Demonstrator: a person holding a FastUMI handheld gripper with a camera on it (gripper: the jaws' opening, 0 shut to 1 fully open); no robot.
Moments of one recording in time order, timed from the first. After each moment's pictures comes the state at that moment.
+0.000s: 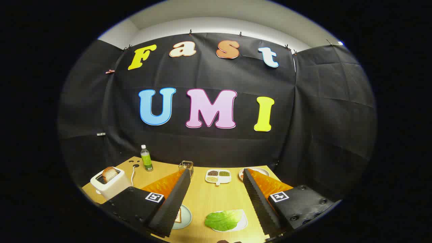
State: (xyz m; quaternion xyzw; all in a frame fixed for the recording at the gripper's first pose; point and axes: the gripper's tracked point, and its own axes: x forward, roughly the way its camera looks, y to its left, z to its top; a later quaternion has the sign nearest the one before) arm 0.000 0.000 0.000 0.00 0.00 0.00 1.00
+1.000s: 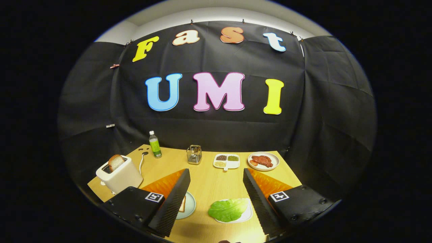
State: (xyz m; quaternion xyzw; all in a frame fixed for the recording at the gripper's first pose) arm 0.004 -0.008 -0.048 0.01 0.07 0.05 1.00
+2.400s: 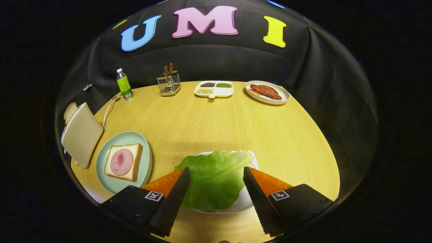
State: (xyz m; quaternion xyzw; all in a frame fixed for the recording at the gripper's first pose) arm 0.084 -0.047 -0.300 0.01 0.32 0.02 0.95
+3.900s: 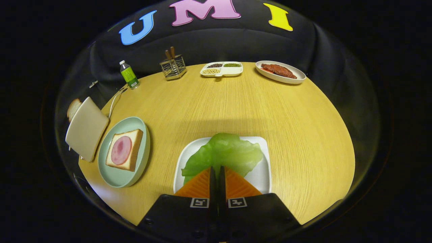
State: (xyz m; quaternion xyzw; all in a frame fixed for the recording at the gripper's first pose) arm 0.076 -0.041 -0.329 0.04 0.38 0.08 0.92
